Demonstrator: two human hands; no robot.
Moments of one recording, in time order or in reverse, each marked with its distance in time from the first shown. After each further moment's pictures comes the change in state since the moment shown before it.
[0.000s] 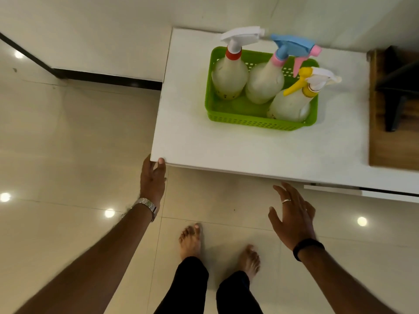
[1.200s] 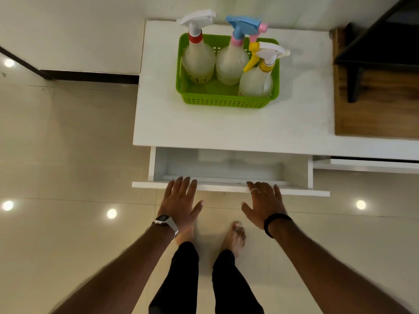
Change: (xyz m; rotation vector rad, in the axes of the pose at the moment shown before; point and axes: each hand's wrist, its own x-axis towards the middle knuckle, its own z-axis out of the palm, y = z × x) left_hand -0.133 -0.034 0.047 1.478 -0.519 0.580; right_hand -0.030 0.015 0.014 -0.223 -0.314 -0.059
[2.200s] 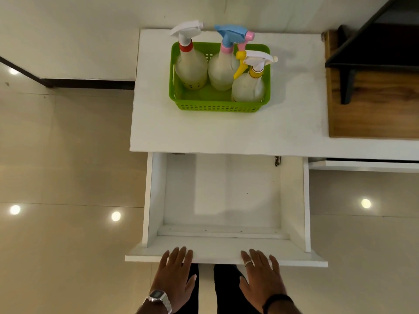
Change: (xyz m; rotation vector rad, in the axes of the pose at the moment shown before) left_hand -0.140 0.032 0.061 0.022 -0.260 0.050; right_hand -0.135 -0.001 0.102 0.003 -0.294 -0.008
